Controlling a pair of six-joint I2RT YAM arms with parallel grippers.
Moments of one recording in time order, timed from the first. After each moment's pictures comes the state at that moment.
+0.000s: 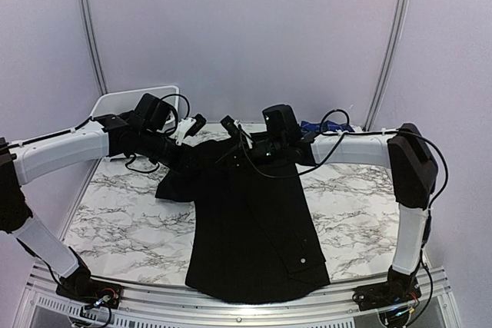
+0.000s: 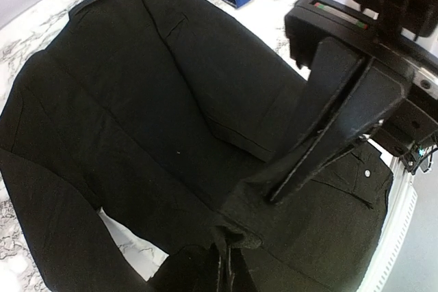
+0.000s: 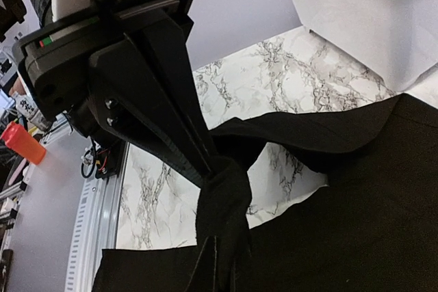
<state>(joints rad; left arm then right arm) -0.64 1.52 1.23 -0.52 0.33 -0.07 0.75 1.98 1.46 0.05 -0.85 0.06</state>
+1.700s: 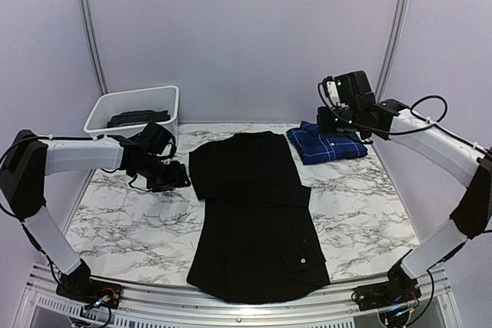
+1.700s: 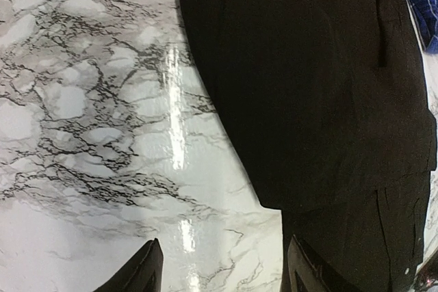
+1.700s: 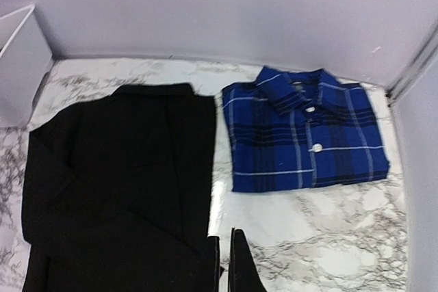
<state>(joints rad) -0.54 1.65 1.06 -0.44 0.09 -0.57 0.51 1.48 1.37 -0.50 0.27 0.23</state>
